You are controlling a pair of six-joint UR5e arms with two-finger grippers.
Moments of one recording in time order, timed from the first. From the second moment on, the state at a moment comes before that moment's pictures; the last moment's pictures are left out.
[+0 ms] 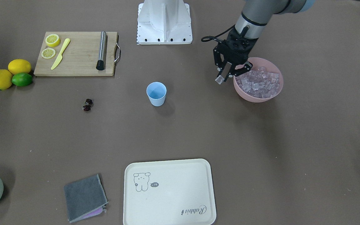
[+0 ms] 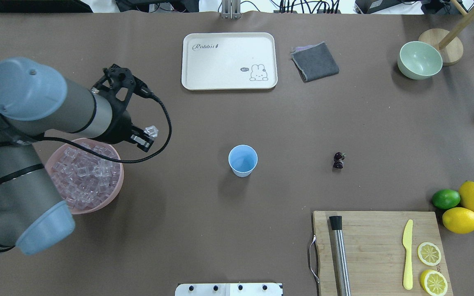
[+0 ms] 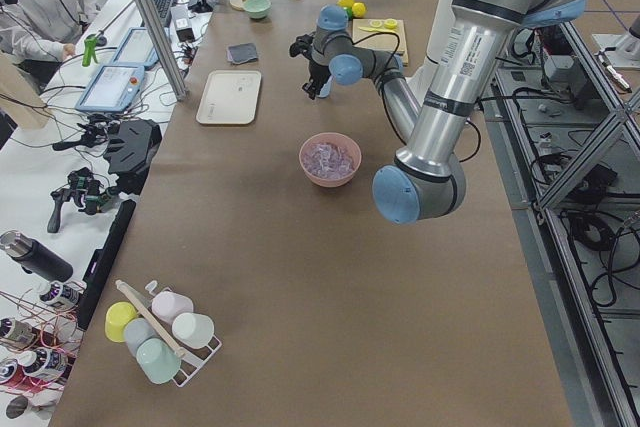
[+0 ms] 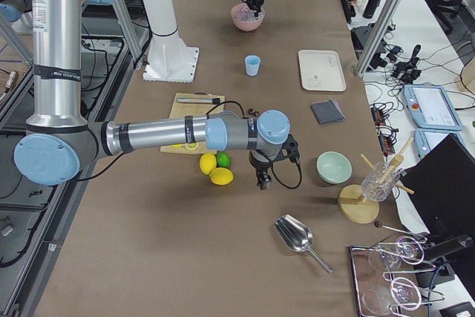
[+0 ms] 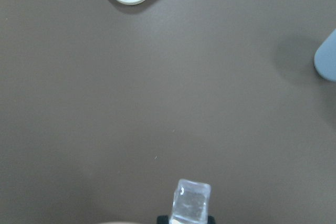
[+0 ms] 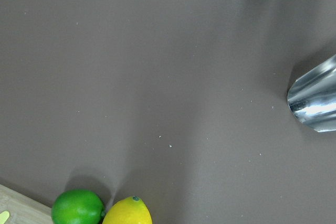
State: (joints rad) left arm -0.64 -2.04 -2.01 -1.64 -1.91 -0.61; right arm 1.45 -1.64 1.78 -1.67 2.47 -0.21
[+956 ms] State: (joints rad) left arm -0.44 -2.35 -1.70 -1.68 -1.78 -0.82; right arm 1.45 -1.65 1.79 -1.67 2.47 -0.21
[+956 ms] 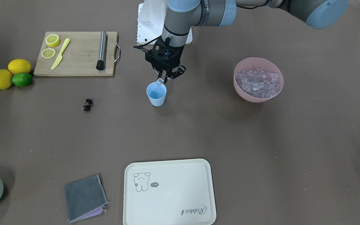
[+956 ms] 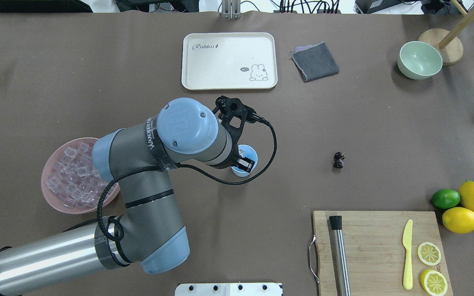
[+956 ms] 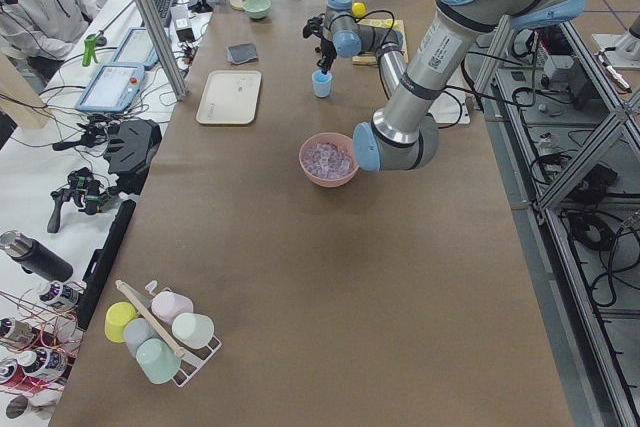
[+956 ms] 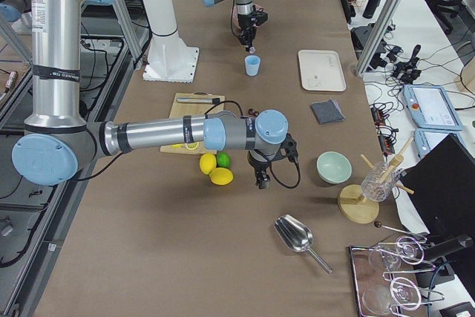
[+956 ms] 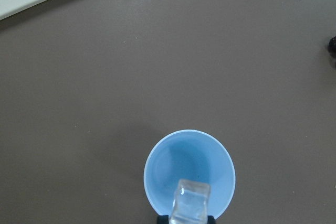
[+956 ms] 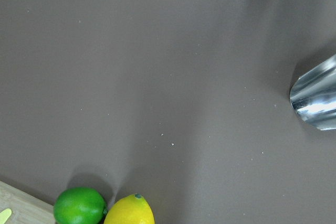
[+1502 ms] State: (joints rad) left arm -0.45 -2.35 -1.68 -1.72 -1.77 -0.89; right arm 1.45 -1.65 1.80 -1.67 2.47 -0.21
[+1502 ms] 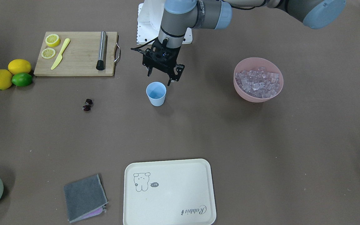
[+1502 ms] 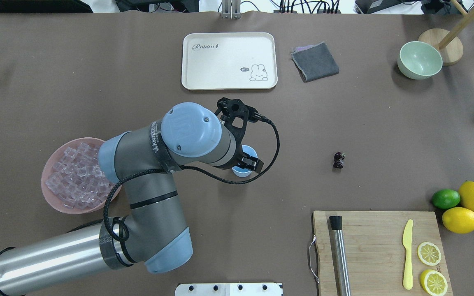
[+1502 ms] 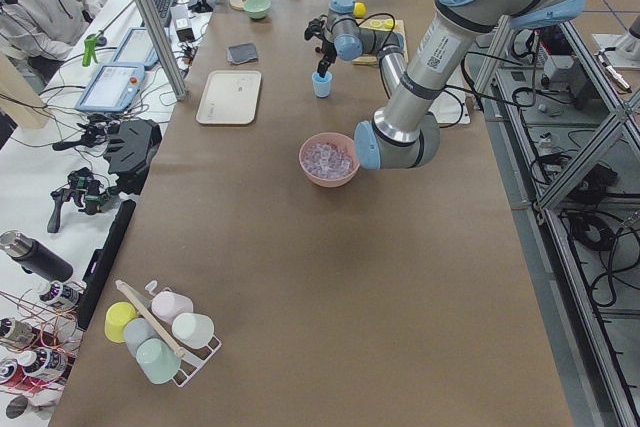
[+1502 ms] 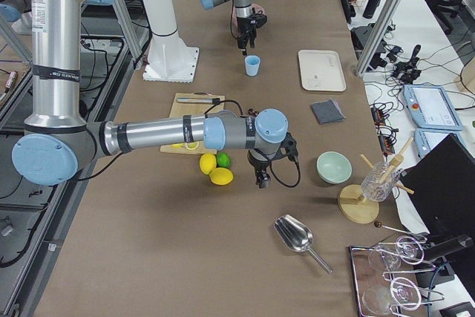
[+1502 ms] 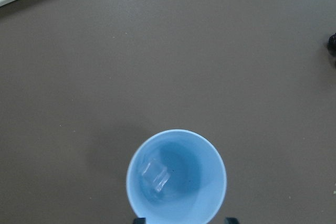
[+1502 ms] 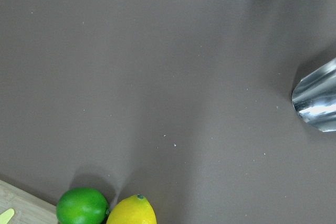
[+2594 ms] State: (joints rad) left arm -0.74 -1.79 -2.04 -1.72 -1.98 -0.61; right arm 1.42 -1.65 1.79 -1.67 2.47 -0.21
